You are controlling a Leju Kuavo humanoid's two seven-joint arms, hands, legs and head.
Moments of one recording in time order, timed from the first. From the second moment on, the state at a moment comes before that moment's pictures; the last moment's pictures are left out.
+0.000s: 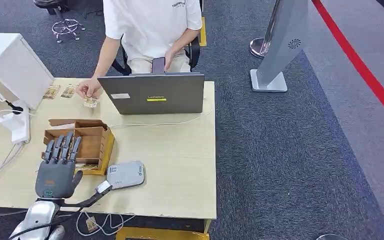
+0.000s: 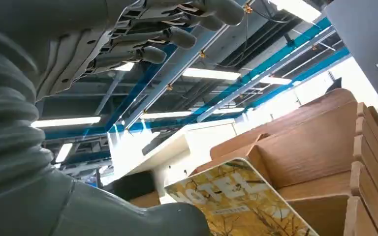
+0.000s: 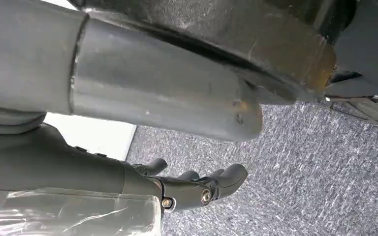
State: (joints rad) left arm 0.00 0.30 0.01 -1.41 -1.54 0.56 0.08; right arm -0.05 0.21 -0.92 -0.21 1.38 -0.20 -0.05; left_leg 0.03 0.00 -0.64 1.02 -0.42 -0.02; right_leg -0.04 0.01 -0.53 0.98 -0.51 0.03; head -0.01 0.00
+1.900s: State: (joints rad) left arm -0.02 0.31 -0.02 -1.38 -1.46 0.43 0.08; right arm -0.05 0.21 -0.92 -0.21 1.37 -0.20 -0.06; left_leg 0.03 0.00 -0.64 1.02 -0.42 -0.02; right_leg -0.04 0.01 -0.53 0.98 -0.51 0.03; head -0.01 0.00
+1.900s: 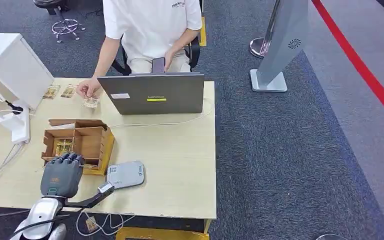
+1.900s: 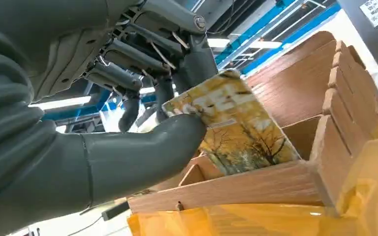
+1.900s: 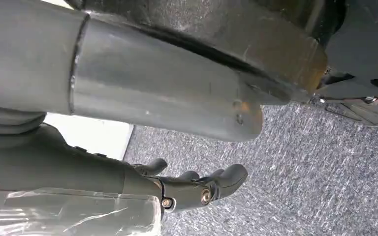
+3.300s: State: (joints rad) left arm -0.23 0.43 -0.21 -1.80 -1.31 0.27 0.07; right arm -0.06 0.19 -1.06 -0.20 1.52 -0.18 -0.10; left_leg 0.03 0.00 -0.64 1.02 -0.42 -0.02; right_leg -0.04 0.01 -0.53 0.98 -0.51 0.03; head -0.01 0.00
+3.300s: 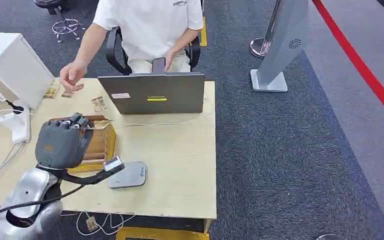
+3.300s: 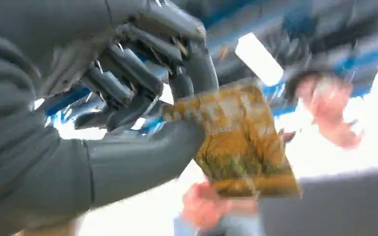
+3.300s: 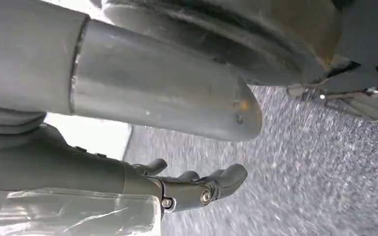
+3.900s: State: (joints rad) left arm -0.88 0.43 -0.21 -1.01 -1.46 0.50 0.05; right arm -0.07 0.19 -1.09 -0.20 1.52 -0.15 -0.07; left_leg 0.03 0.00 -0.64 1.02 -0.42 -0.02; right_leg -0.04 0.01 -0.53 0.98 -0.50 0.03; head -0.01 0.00
